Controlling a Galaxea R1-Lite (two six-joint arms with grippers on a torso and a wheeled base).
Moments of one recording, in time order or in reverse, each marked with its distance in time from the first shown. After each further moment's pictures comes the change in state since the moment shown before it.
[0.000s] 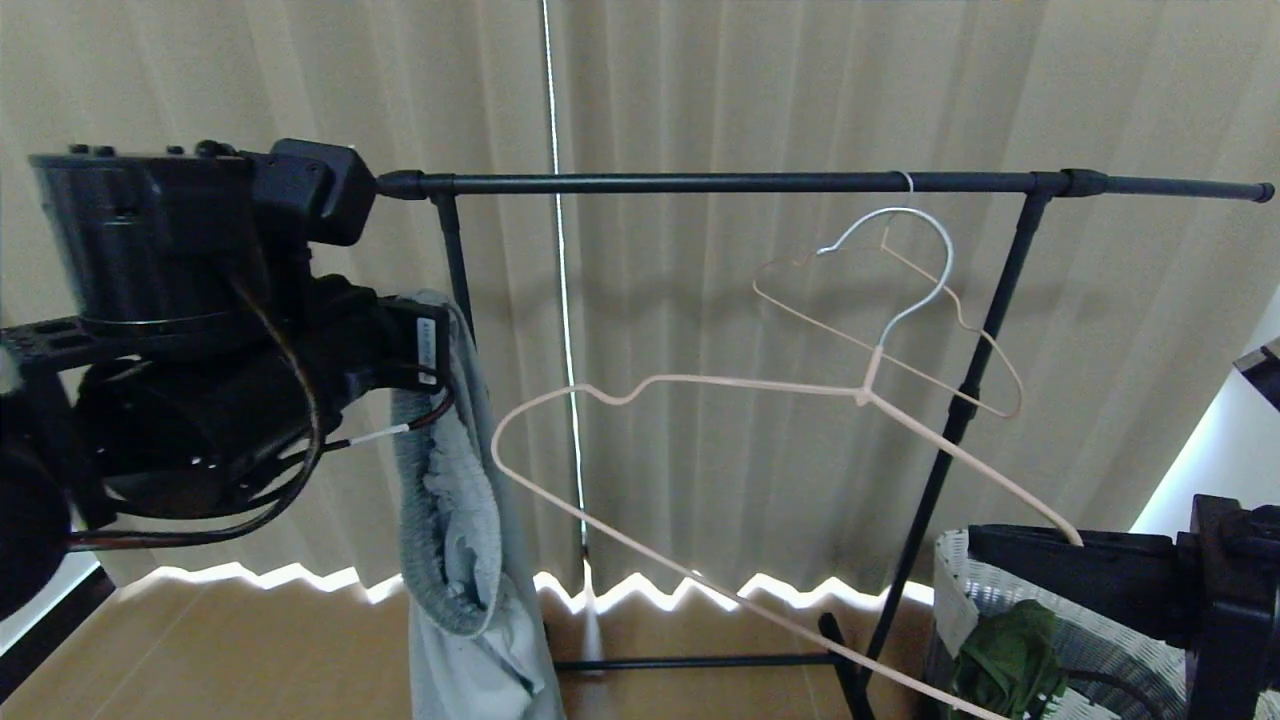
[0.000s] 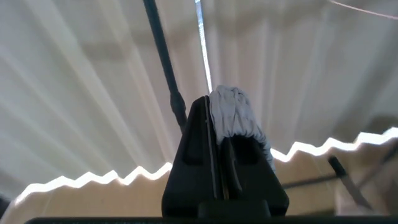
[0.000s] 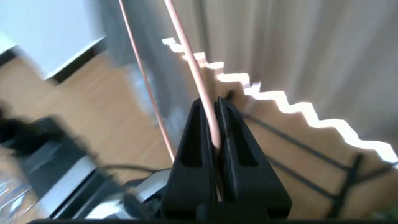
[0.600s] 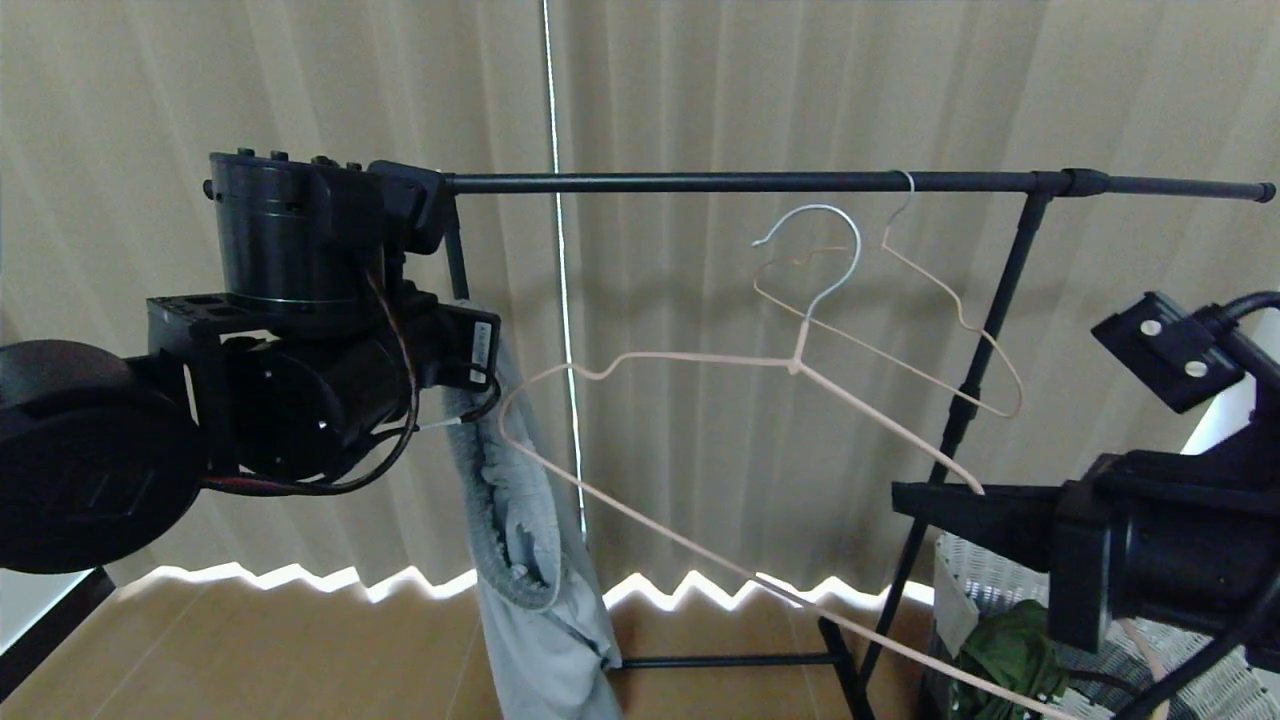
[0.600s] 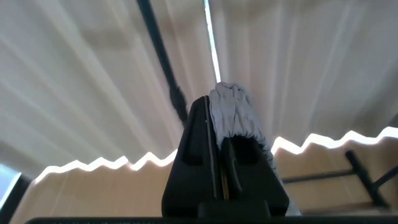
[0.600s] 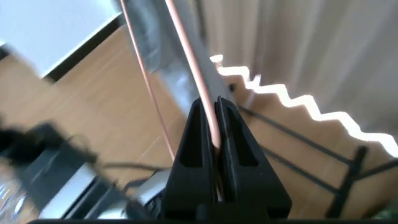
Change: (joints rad) left arm -0.027 0.110 -0.124 0.113 0.063 -0.001; right arm 0.042 0.167 -0.119 0.000 -0.120 0.036
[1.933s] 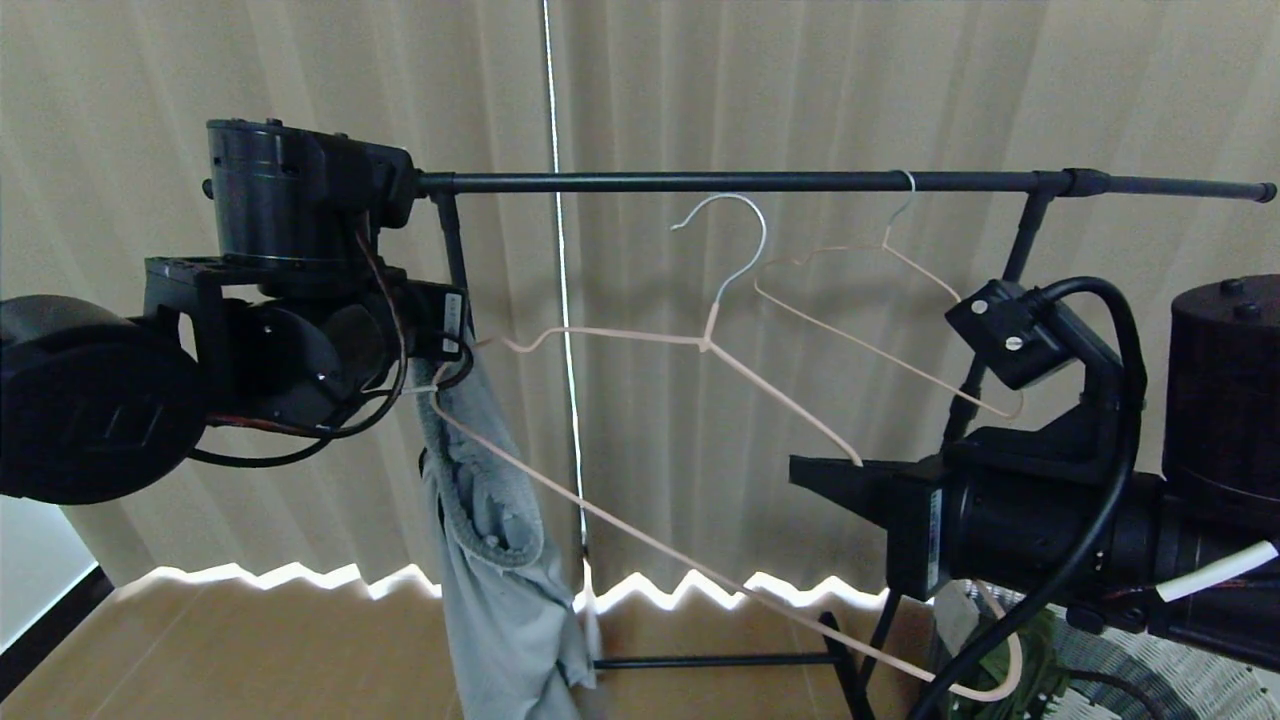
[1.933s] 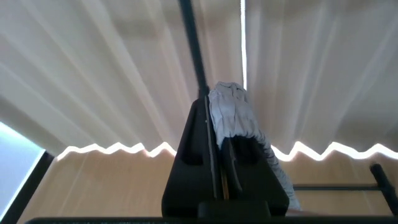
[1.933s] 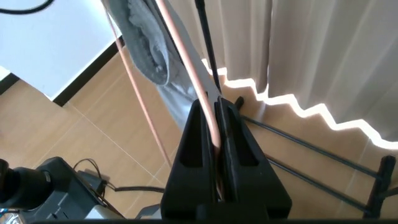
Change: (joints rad) left arm 0.072 0.029 -0.086 0.069 0.055 -0.023; right arm 0.097 0.169 -0.042 -0.167 -0.087 0.086
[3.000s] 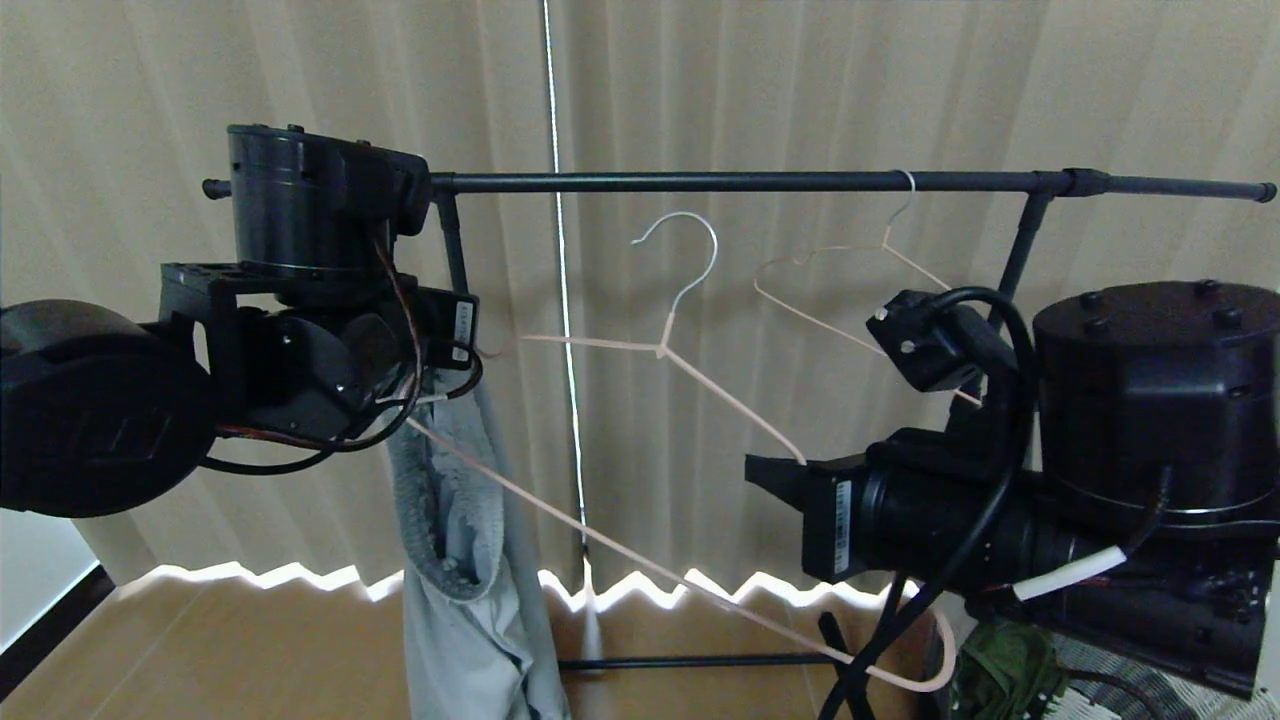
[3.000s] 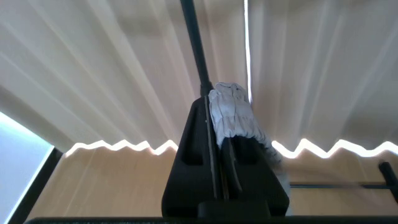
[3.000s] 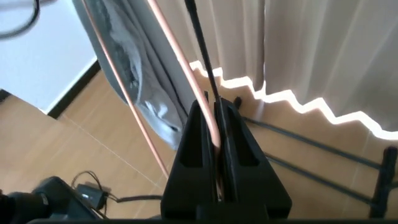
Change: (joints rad) left arm -0.039 0.000 0.000 0.012 0.055 0.008; right arm 0.069 0.115 -0.072 -0.001 -0.139 0.065
